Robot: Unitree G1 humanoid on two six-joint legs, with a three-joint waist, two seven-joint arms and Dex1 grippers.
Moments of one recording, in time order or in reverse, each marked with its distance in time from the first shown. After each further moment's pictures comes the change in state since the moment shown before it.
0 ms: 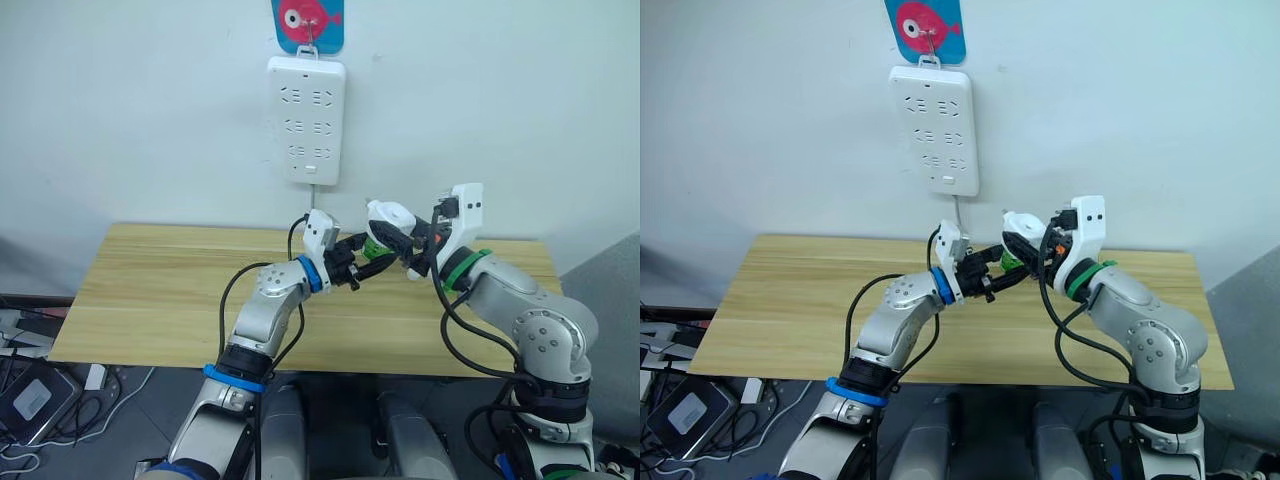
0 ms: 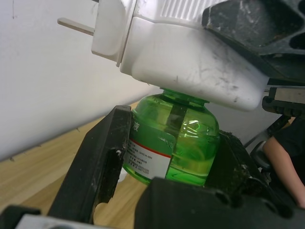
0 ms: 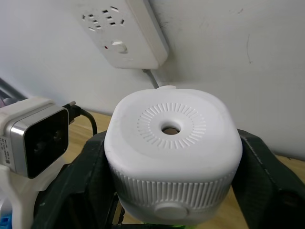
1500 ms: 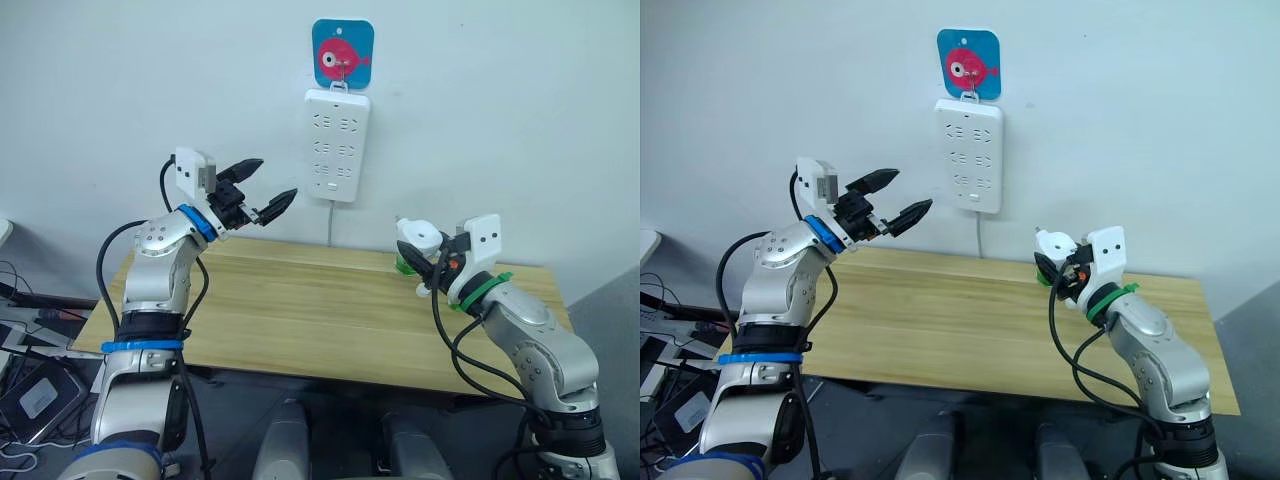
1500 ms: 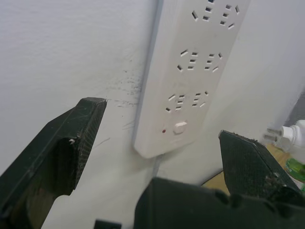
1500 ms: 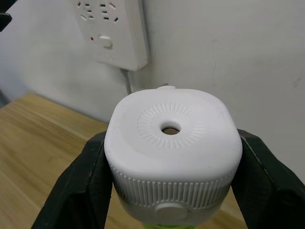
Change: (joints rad) left arm -0.224 0.347 0.268 0.257 -0.075 -0.158 -0.077; right arm 0.197 -0.107 0.071 0.037 -0.316 -0.326 0.181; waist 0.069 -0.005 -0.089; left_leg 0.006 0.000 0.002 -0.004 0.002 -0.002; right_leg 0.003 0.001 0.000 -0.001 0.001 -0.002
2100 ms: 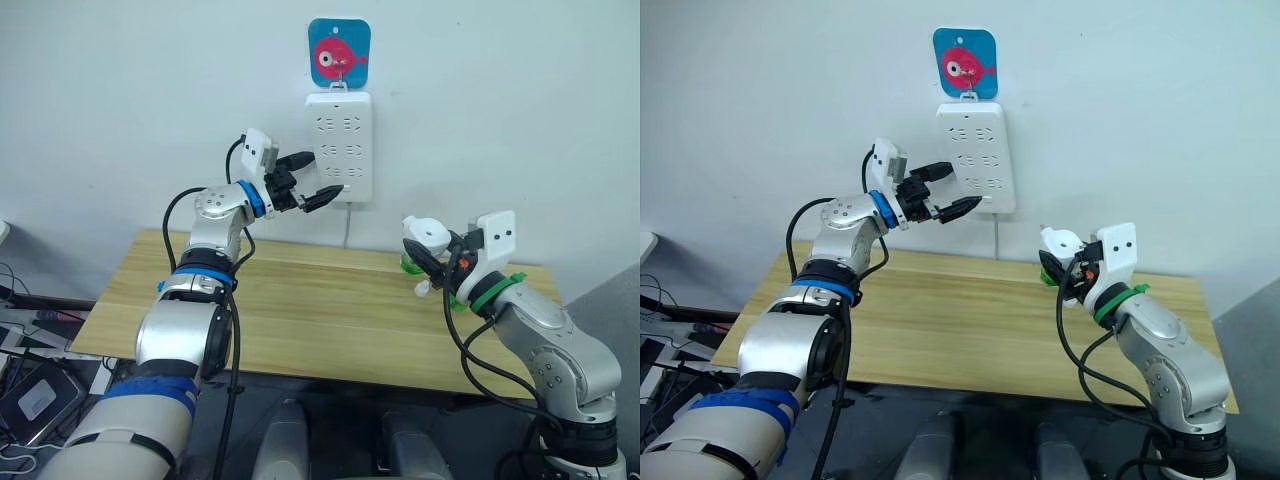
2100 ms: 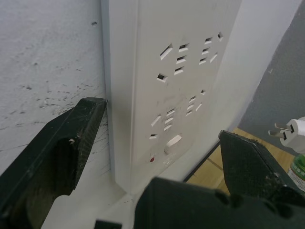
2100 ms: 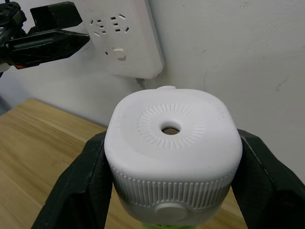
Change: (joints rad) left arm -0.371 -0.133 -0.056 0.673 0.141 -0.305 -0.120; right arm 0.024 -0.005 -0.050 -0.125 0.058 0.121 -0.042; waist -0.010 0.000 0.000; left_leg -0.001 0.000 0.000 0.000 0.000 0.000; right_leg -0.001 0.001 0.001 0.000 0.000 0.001
